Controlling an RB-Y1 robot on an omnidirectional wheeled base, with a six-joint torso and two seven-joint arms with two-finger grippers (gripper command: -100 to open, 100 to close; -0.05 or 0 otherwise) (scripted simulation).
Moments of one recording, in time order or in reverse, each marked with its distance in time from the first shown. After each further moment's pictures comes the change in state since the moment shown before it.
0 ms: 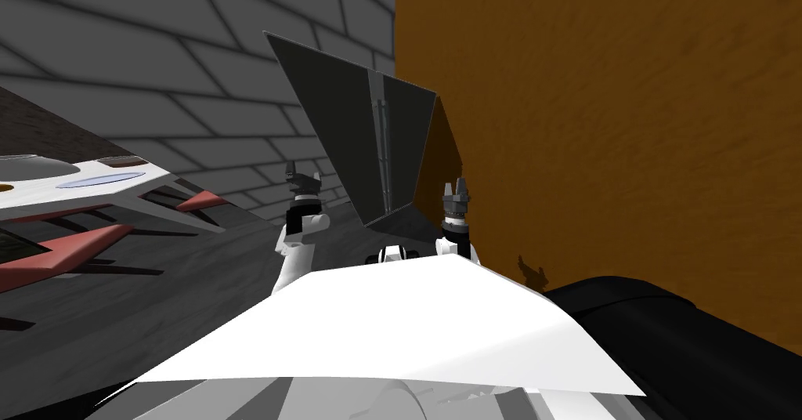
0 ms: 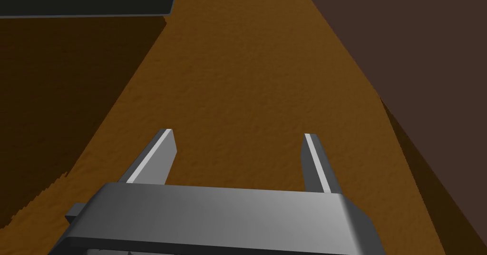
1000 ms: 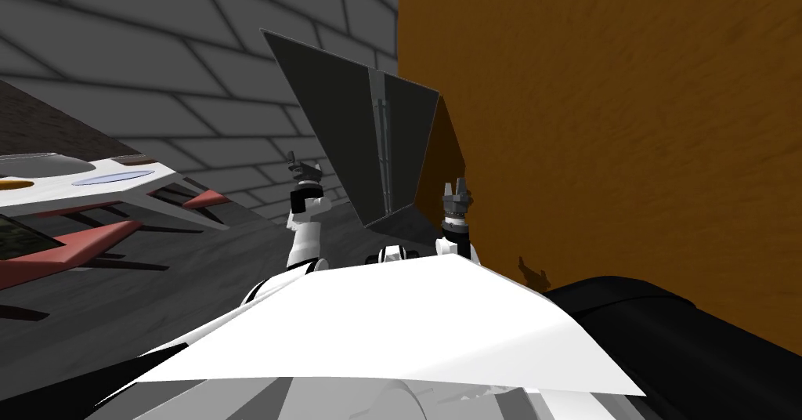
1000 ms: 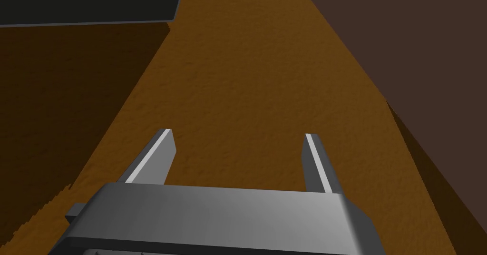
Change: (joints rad) left arm -0.289 0.008 0.107 0.265 0.076 0.075 0.021; right arm 0.000 0.000 0.000 0.000 0.000 0.000 0.000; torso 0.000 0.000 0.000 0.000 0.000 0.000
